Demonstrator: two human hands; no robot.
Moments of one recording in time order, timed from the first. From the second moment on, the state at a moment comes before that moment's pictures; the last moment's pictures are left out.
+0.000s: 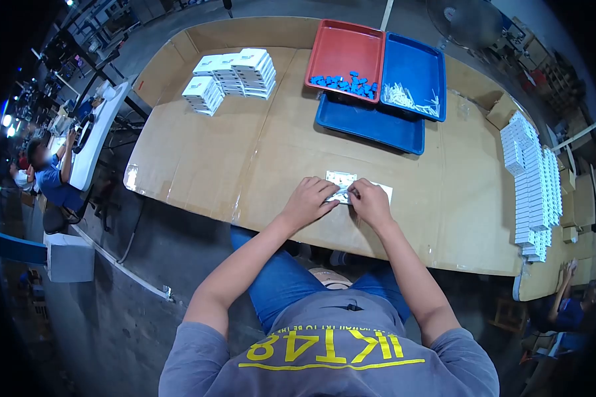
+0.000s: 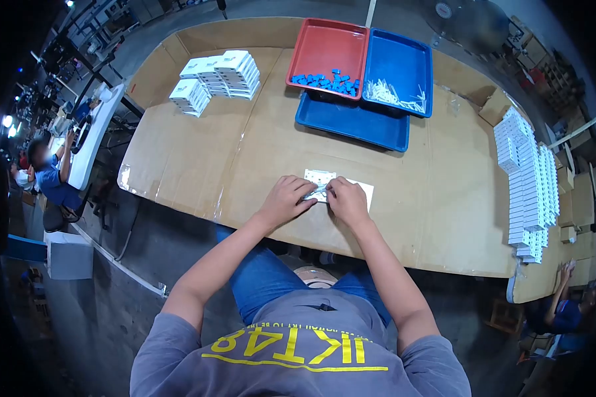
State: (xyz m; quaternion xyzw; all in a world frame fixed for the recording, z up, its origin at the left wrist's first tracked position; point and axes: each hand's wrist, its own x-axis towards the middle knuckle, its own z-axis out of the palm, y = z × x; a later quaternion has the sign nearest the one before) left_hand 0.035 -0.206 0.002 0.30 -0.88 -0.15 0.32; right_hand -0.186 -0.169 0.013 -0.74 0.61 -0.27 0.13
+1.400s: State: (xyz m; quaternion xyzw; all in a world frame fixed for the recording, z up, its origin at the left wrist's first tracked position) left_hand 0.032 -0.196 -0.006 0.33 -0.88 -0.13 0.31; right_hand -0.194 -0.179 0.032 -0.80 0.56 -0.16 0.12
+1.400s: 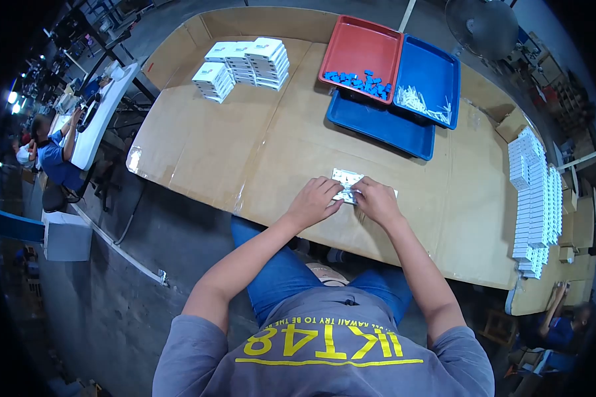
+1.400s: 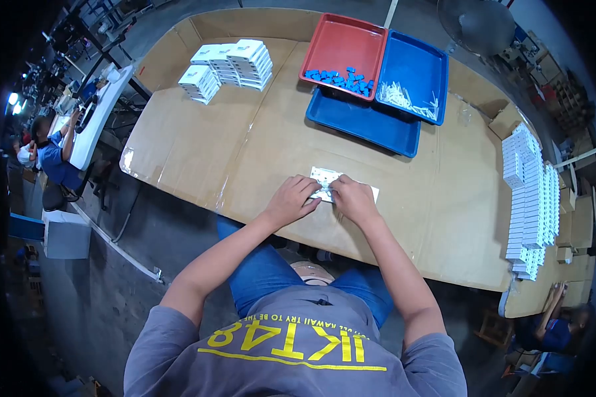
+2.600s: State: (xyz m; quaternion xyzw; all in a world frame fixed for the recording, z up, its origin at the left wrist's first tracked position) left_hand 0.036 -0.212 0.010 0.40 -0.86 -0.17 0.29; right_hand -0.204 -0.479 0.063 -0.74 0.59 -0.31 0.06
